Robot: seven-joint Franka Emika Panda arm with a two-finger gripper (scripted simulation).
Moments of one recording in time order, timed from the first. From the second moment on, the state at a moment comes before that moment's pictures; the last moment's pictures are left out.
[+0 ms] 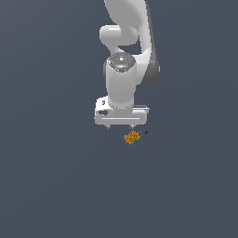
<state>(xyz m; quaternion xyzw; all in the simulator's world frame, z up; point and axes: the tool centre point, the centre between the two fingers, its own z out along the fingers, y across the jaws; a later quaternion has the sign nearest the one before) 0.005 0.006 0.176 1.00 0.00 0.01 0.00</state>
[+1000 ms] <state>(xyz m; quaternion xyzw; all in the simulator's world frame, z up) -0.005 -0.016 0.159 1.00 -0.05 -0.01 0.00</state>
